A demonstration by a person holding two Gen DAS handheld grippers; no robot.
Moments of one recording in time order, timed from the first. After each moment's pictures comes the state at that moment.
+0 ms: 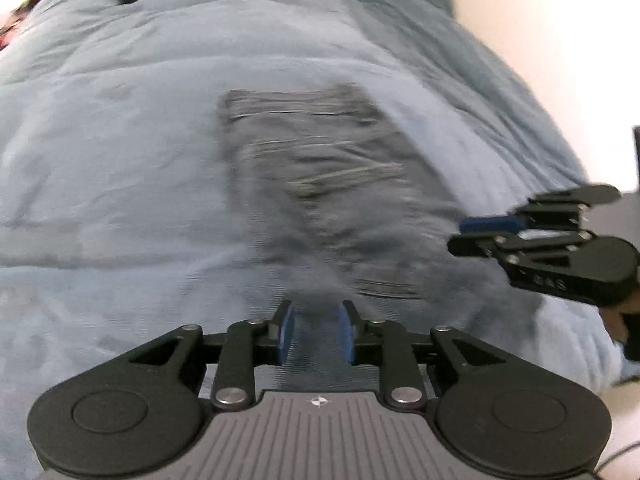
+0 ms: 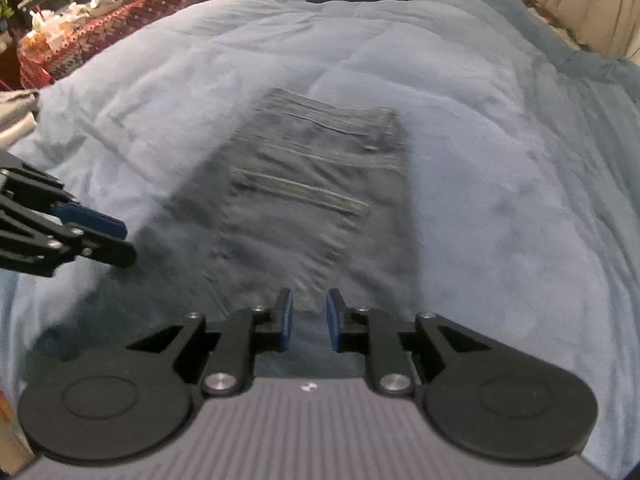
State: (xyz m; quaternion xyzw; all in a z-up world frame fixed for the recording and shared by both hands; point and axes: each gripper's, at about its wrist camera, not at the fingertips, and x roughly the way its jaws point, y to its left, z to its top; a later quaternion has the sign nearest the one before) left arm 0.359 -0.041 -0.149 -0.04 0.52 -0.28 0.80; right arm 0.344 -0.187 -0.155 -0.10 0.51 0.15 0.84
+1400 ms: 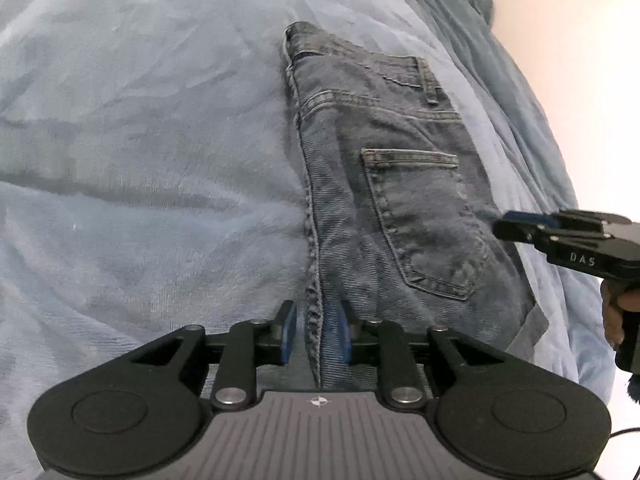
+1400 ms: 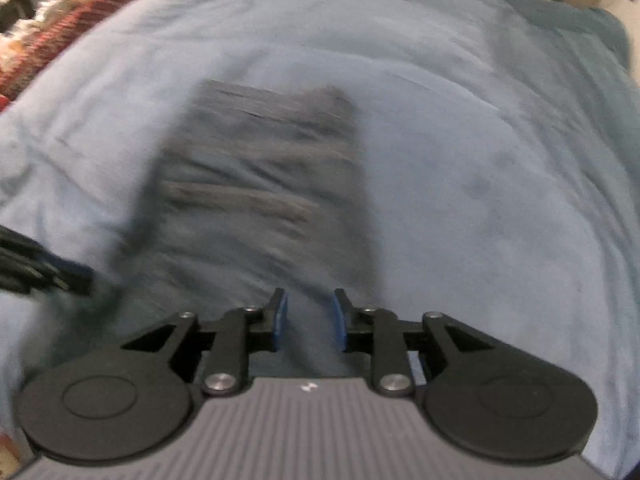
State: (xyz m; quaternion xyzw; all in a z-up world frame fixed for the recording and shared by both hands) left arm 0.406 -0.011 -0.192 -0.12 0.59 -0.30 0.74; right arm 0.372 -0.244 -0.169 -0.07 0.55 0.08 0.83
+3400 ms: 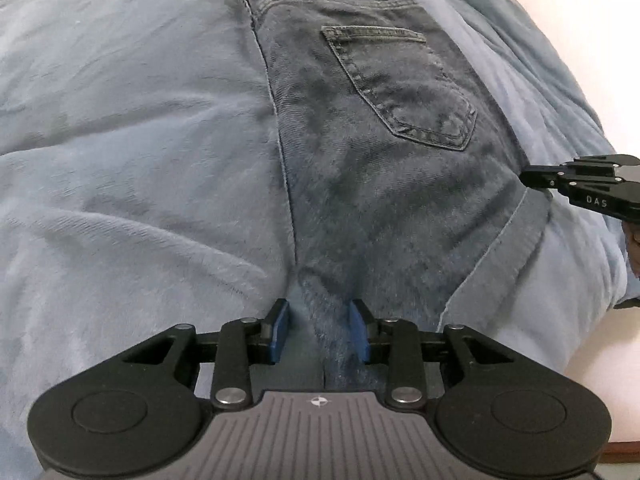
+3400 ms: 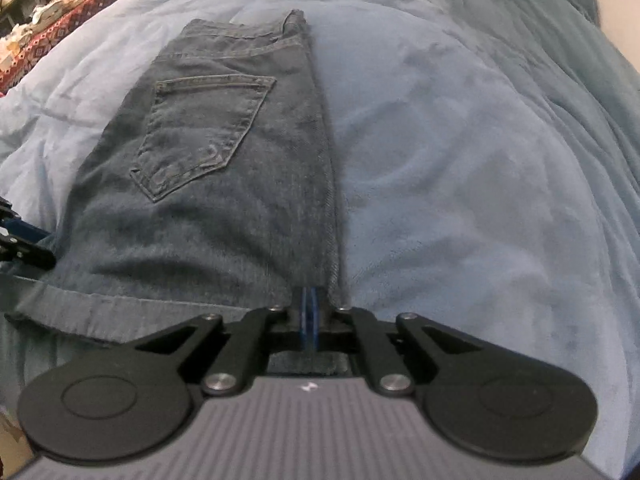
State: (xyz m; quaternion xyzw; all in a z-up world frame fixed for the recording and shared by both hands) left arm 0.319 -0.004 -0.198 0.02 0.60 -0.33 0.73; right arm 0.296 -0.271 -0.183 -0.07 0.54 0.08 0.83
